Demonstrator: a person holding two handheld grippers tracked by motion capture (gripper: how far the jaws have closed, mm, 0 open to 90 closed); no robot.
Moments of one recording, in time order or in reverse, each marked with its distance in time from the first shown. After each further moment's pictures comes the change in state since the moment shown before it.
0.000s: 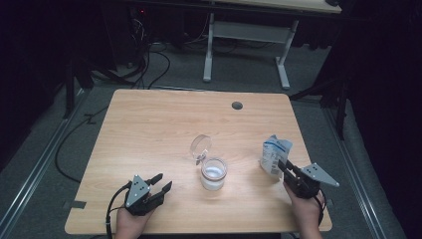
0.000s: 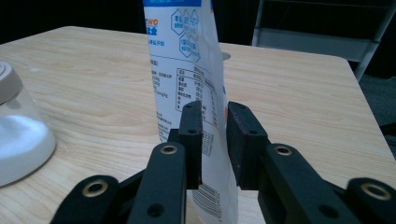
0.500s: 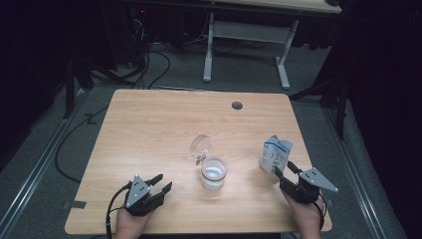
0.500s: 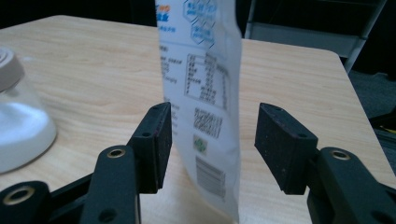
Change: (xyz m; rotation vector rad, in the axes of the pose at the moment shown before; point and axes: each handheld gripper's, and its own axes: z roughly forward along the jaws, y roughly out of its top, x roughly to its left) left arm -0.001 0.000 -0.001 0.004 -0.002 -0.001; right arm 0.011 -0.004 -0.011 0.026 -0.040 -0.021
